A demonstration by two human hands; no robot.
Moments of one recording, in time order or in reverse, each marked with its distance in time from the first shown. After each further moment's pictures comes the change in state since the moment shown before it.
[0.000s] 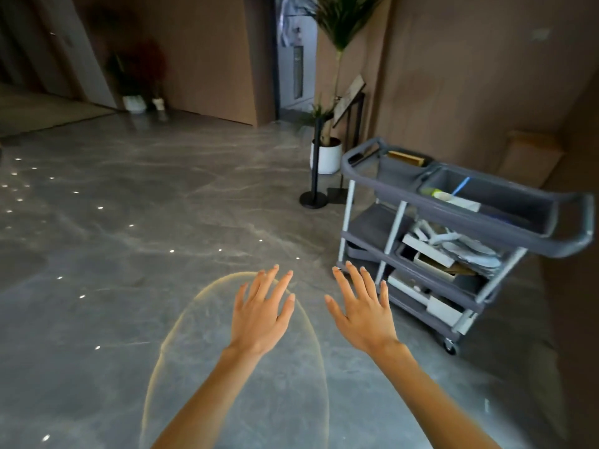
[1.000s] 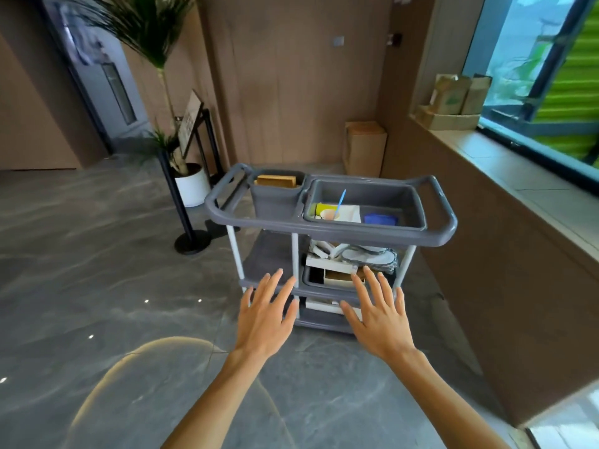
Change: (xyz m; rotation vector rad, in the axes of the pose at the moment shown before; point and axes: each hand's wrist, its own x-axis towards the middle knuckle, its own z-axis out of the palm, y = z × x) left_hand 0.339 0.157 0.153 -0.110 -0.111 0.564; right_hand 0.166 0.229 -0.024 -0.101 0.110 0.603
